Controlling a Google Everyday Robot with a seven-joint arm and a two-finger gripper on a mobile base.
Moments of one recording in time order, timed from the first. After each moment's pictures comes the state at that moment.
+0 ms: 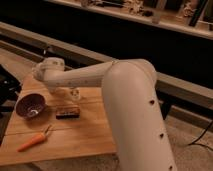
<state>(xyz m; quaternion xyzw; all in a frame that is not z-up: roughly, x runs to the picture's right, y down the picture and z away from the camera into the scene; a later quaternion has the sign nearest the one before) -0.379 -0.088 0.793 -0.02 -0.36 0.18 0.92</state>
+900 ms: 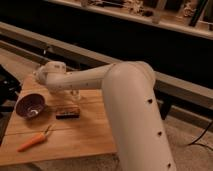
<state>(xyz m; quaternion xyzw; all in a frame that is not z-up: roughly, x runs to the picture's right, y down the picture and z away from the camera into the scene) -0.380 -0.068 0.807 -0.04 -0.36 0.18 0.91</state>
